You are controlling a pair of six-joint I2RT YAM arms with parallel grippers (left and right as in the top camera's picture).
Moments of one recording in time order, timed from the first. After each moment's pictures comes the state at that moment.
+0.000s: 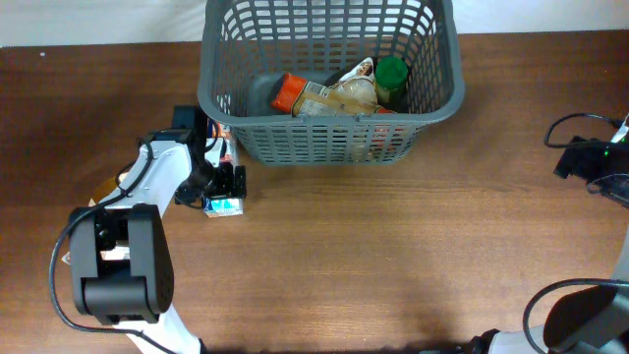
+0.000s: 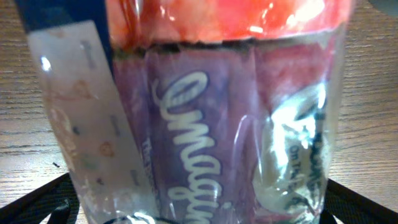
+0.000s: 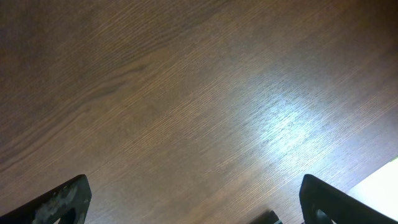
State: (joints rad) left arm -0.01 1.90 1.25 -0.84 0.10 -0.05; right arm -0.50 1.64 1.63 -1.35 0.15 0.11
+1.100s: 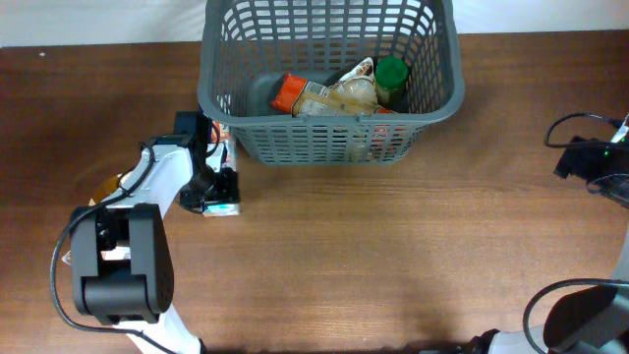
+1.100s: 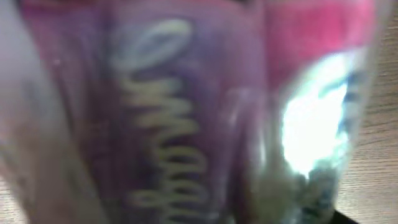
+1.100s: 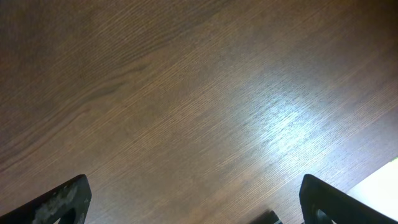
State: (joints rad) left arm -0.01 1.90 1.21 -0.82 0.10 -0.05; right arm -0.50 1.64 1.63 -1.35 0.15 0.11
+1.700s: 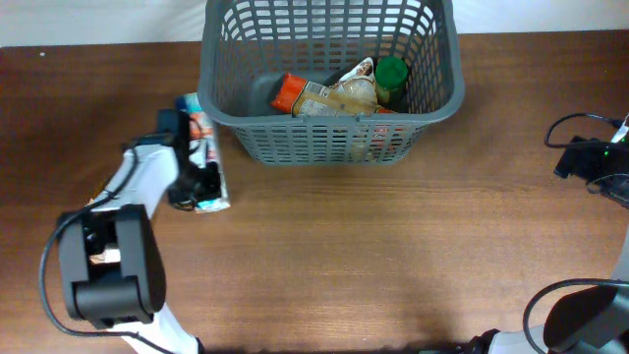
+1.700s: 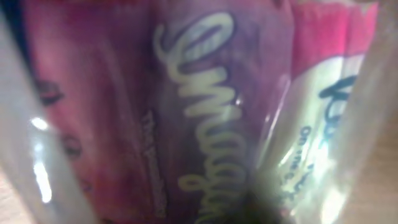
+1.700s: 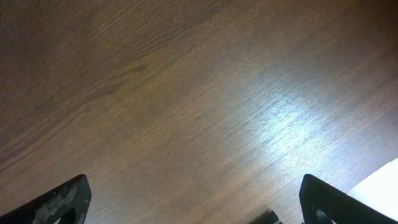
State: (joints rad) left arm 0.10 1.90 1.23 -0.81 0.11 -0.15; right arm -0.50 1.64 1.63 -1.35 0.15 0.11
